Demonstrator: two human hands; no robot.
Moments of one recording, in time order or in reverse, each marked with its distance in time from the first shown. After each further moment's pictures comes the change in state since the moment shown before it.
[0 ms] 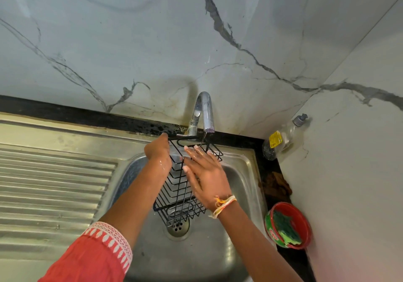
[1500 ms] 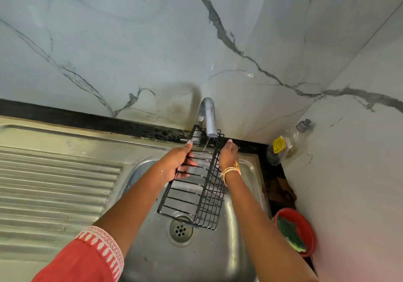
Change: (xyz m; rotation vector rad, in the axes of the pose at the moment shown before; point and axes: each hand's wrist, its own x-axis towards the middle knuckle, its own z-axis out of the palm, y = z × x) left_hand -0.023 0.000 -0.014 0.558 -0.605 -0.049; right_hand 0.063 0.050 0.013 0.817 0.193 1.149
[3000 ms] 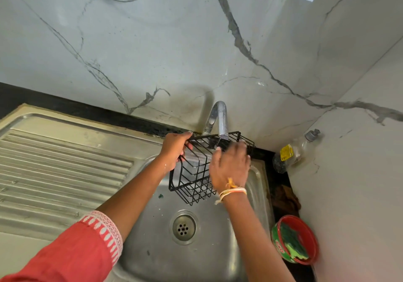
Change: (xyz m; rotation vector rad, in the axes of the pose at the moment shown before) left_hand -0.003 0.010 -0.024 -0.063 0.243 0.330; right_hand -0.085 -0.011 -0.009 -0.885 0.129 -0.632
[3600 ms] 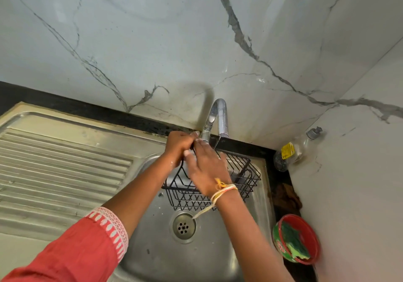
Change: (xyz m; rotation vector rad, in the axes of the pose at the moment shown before) left_hand 0.009 -0.001 0.013 0.057 0.063 0.047; right_hand -0.005 -0.020 -0.002 0.072 -0.383 -0.310
